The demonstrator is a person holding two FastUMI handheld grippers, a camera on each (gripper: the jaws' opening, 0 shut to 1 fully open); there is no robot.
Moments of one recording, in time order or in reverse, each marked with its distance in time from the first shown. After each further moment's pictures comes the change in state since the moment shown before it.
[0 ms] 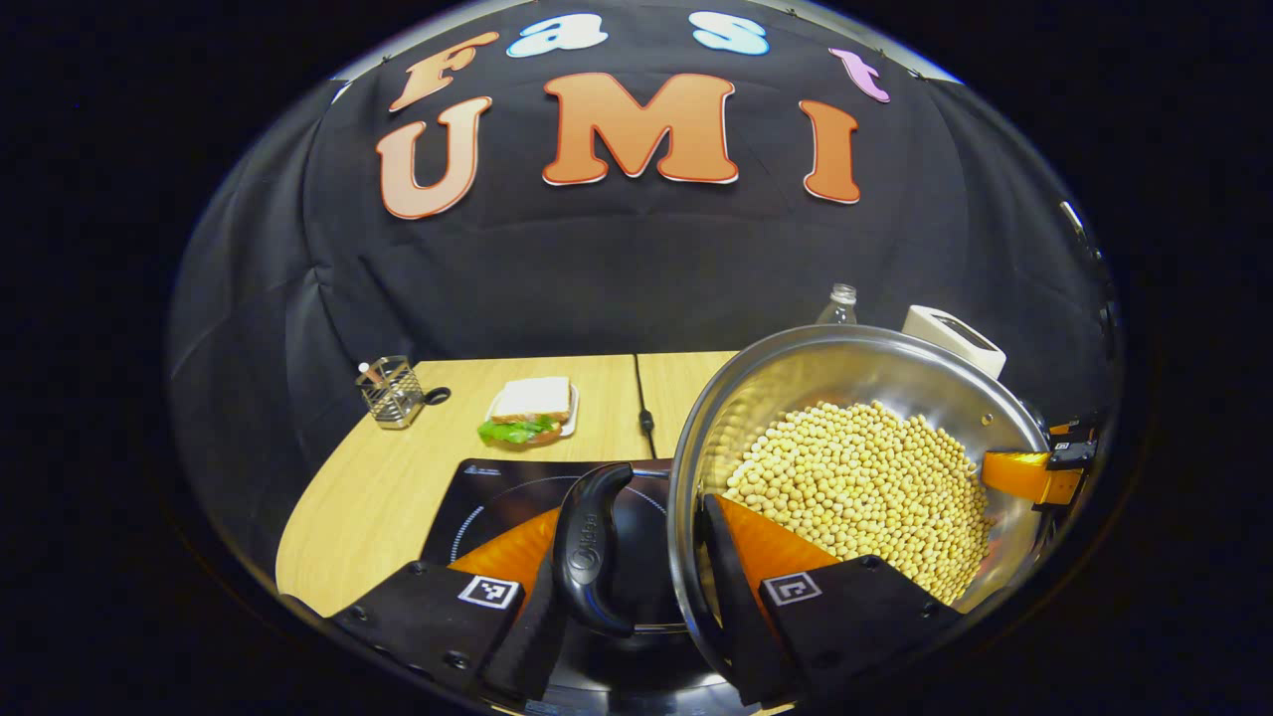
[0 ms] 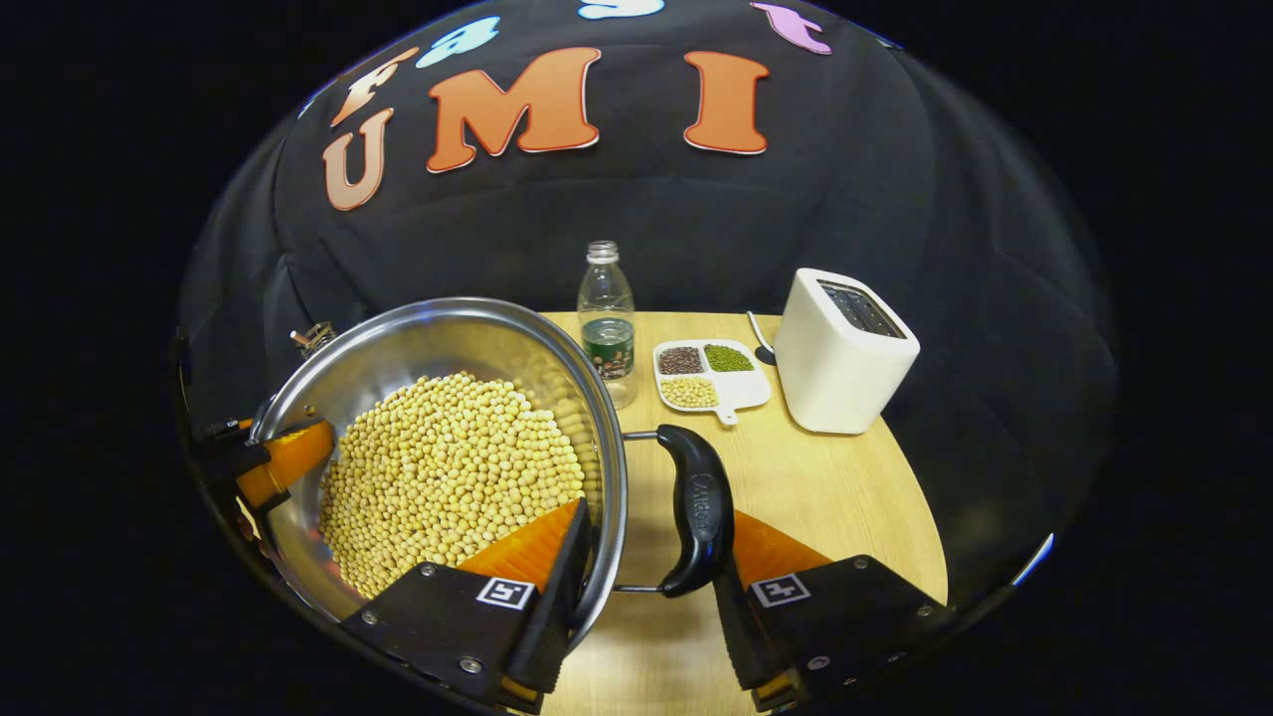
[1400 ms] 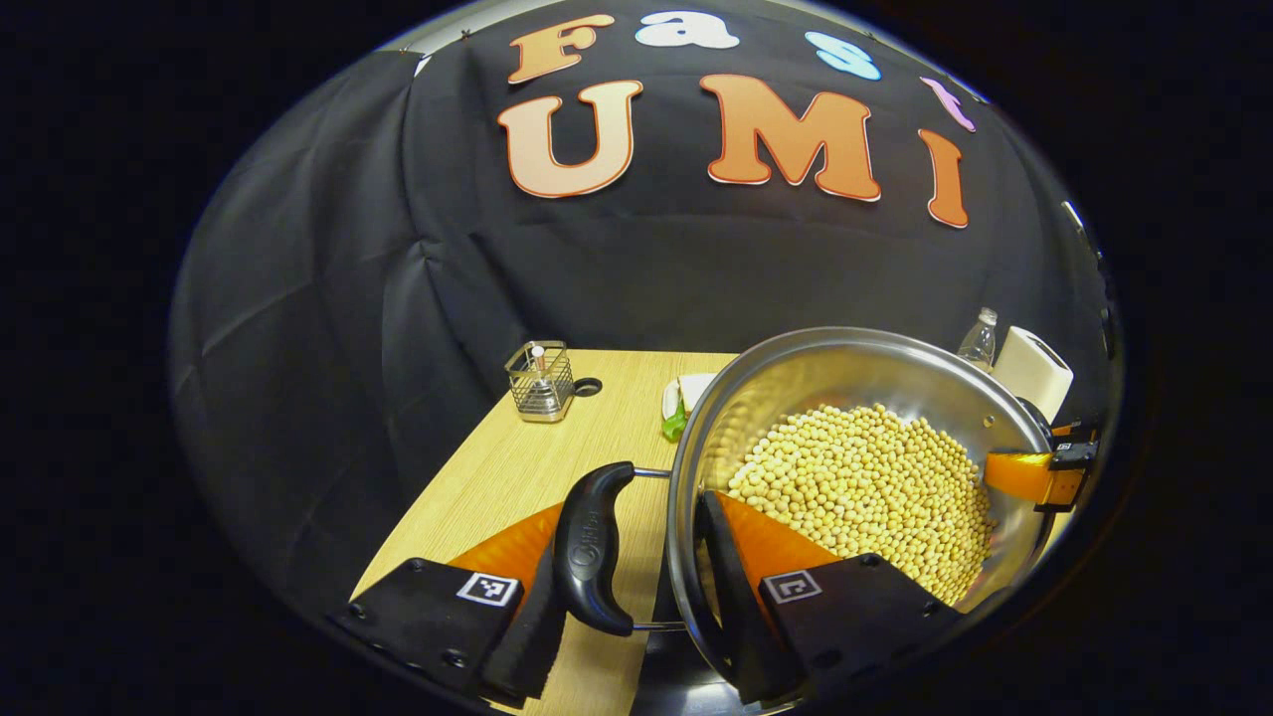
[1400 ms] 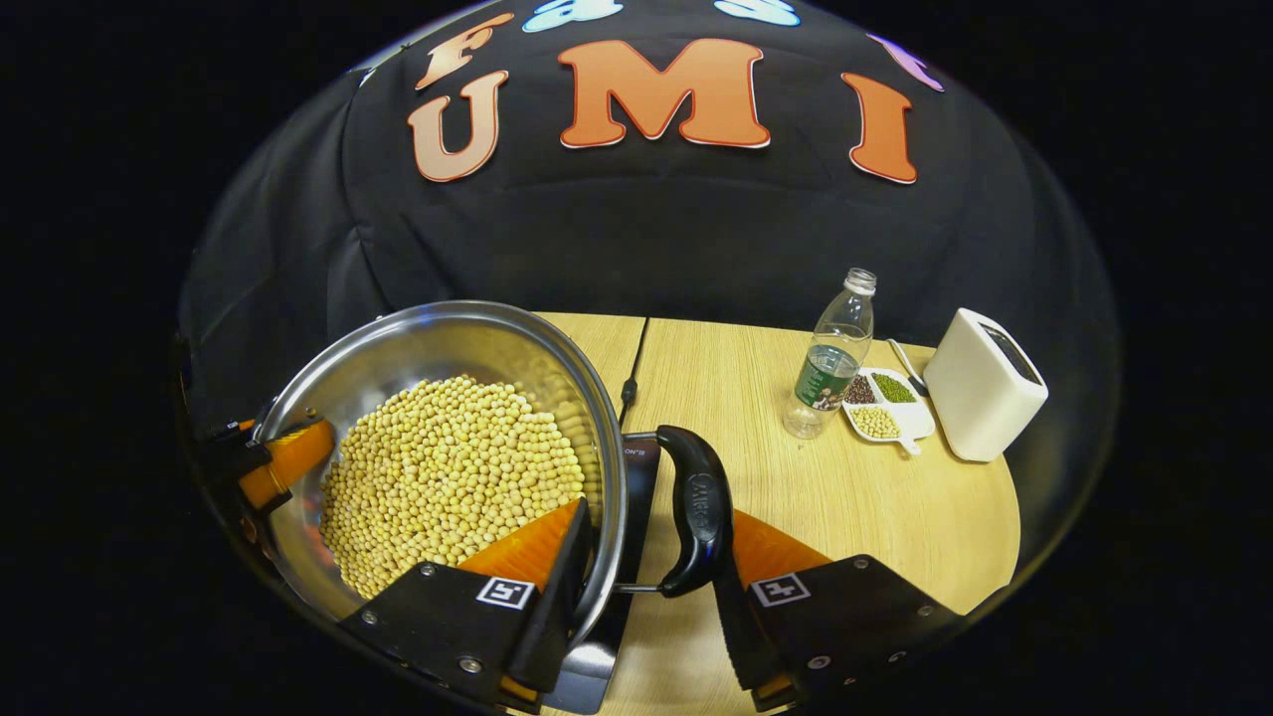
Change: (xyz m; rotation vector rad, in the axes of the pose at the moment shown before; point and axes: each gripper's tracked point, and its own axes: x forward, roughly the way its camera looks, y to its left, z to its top) left arm -0.015 0.194 -0.012 -0.046 0.023 0.169; right arm 0.038 0.202 0.021 -0.067 0.012 0.152
